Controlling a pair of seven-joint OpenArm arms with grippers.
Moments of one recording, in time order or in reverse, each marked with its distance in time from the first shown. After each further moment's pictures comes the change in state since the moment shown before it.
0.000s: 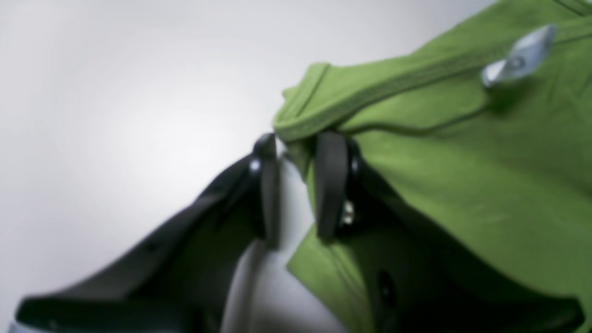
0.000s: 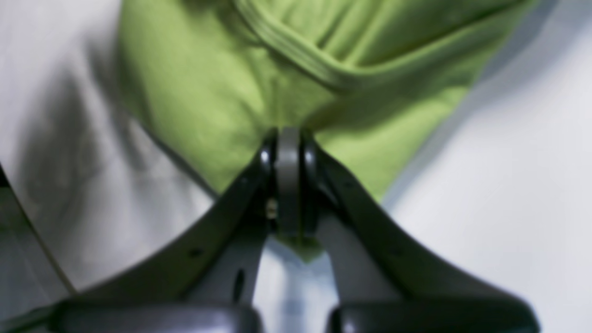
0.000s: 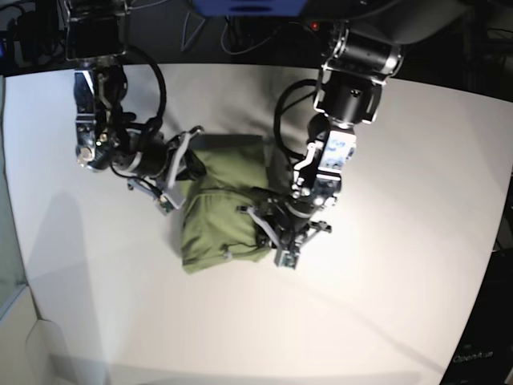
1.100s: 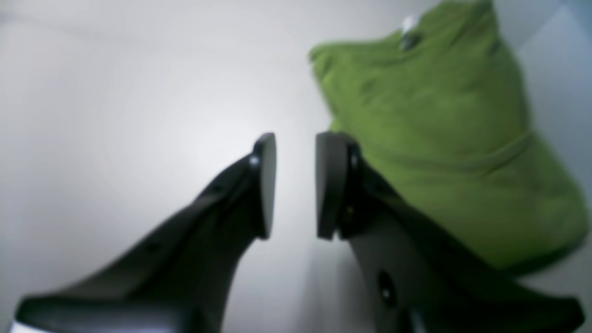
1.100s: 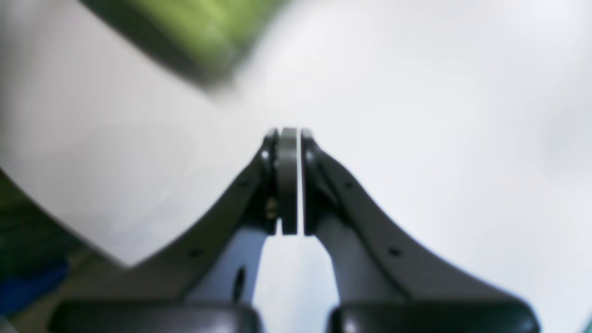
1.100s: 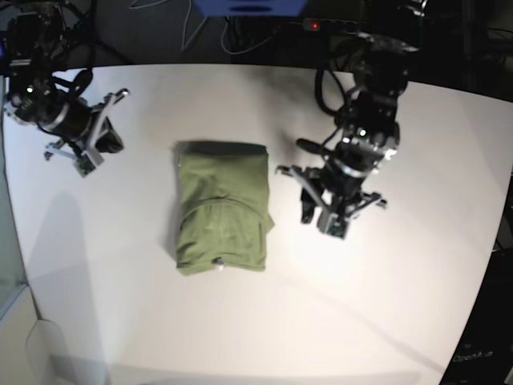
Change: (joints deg) left arm 23.9 -12.1 -0.7 50.3 0.1 0.2 20.9; right arm -20.1 12.7 14.7 19.5 -0.4 0.0 4.9
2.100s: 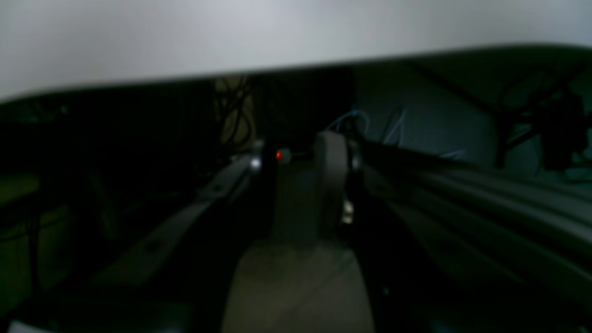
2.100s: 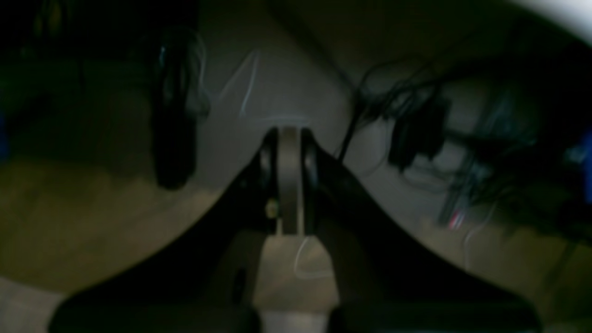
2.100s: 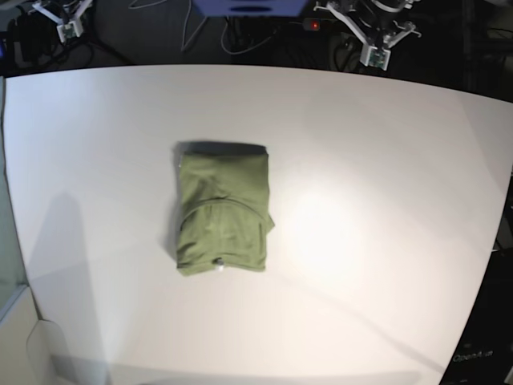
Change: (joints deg) left arm 45.1 1.1 -13.2 10.6 -0.3 -1.2 -3.2; right arm -25.3 -22.4 22.0 -9.1 -30.9 0.0 24.7
